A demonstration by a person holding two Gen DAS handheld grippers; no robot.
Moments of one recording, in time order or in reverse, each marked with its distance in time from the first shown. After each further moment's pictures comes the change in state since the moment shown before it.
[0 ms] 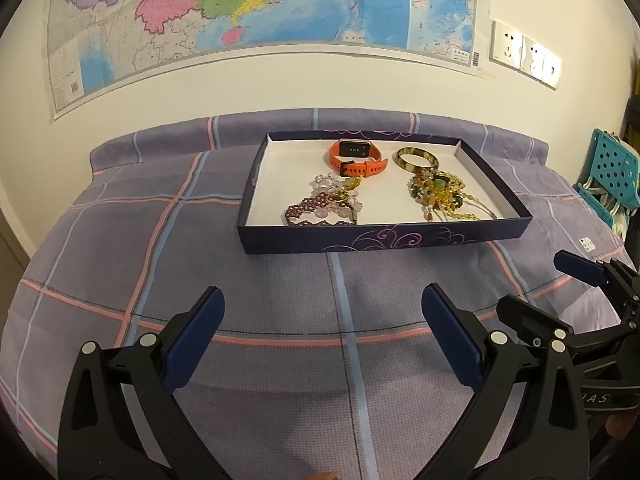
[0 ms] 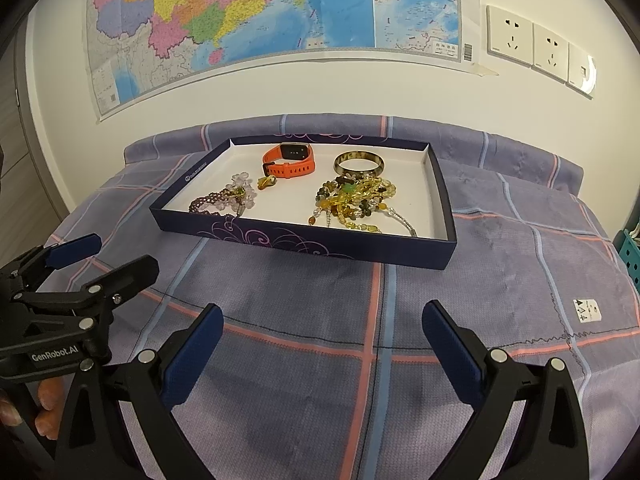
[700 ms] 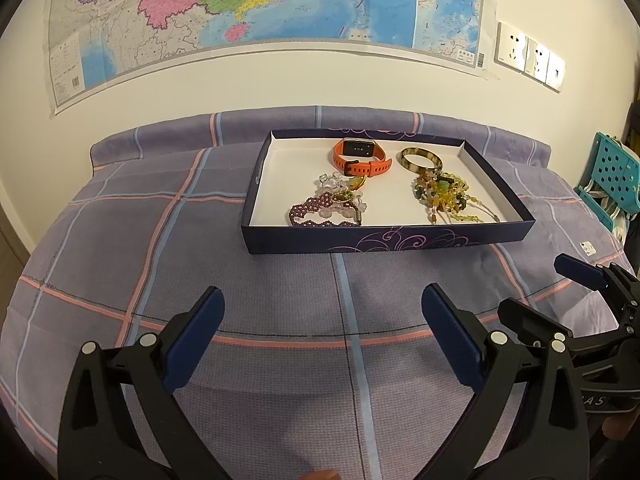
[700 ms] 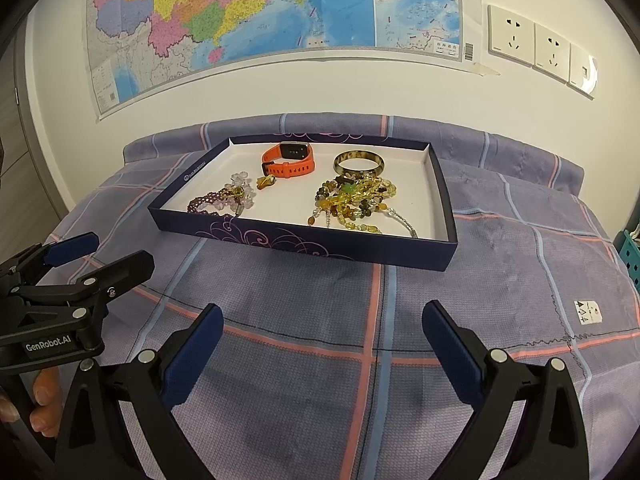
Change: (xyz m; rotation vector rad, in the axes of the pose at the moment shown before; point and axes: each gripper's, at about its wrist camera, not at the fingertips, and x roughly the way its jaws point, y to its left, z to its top) left arm 0.002 0.006 0.004 -0.018 0.012 -0.001; right arm 0.001 0.000 0.000 -0.001 0.002 -0.008
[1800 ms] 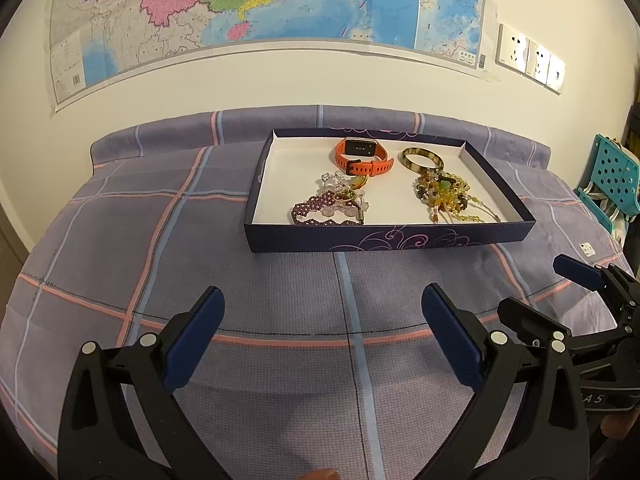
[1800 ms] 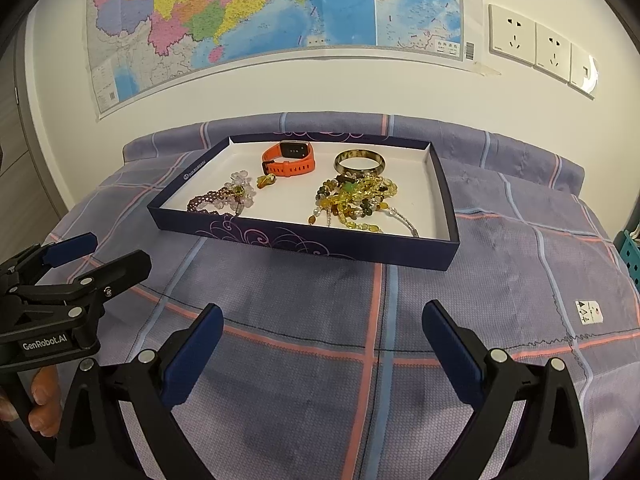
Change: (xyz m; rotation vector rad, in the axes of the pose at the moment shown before) left arm -0.001 0.003 -0.001 -0.006 0.001 -0.004; right arm 0.000 0.000 0.001 -0.002 0.005 0.003
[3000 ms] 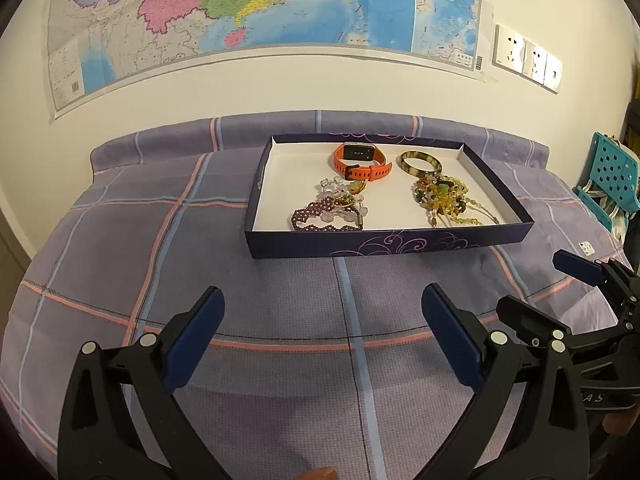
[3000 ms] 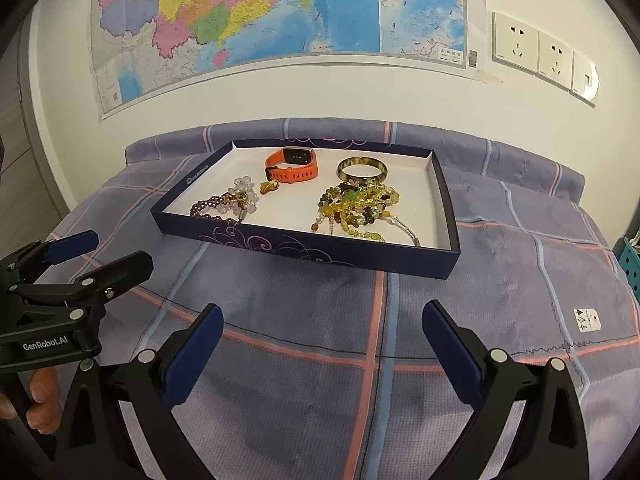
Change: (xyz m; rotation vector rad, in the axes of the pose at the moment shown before) left arm -0.002 0.000 0.002 0.008 -0.008 -0.004; right arm -0.003 0.002 0.004 -0.013 -0.017 -0.001
